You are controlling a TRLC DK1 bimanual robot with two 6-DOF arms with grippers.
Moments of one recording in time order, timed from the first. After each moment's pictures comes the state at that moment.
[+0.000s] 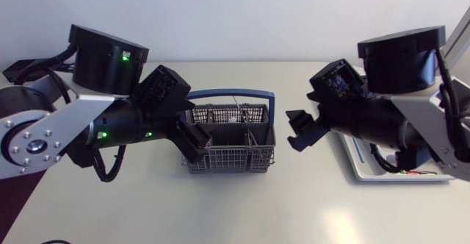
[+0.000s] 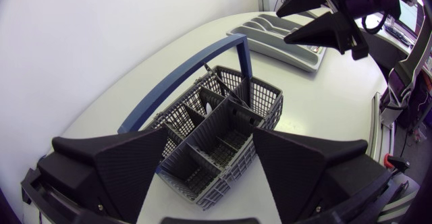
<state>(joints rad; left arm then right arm) -0.66 1.26 0.86 -0.21 0.01 0.26 0.59 1.13 0.76 -0.19 0.20 -0.29</state>
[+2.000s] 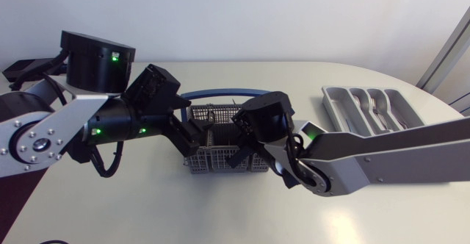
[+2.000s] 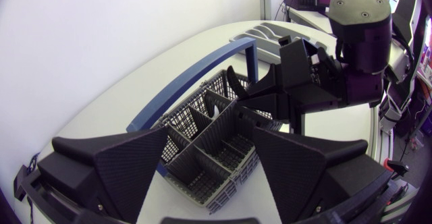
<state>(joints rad) -0.57 1.27 0.81 -0.12 0.11 0.27 0.82 1.66 0.77 0.32 0.47 -0.26</state>
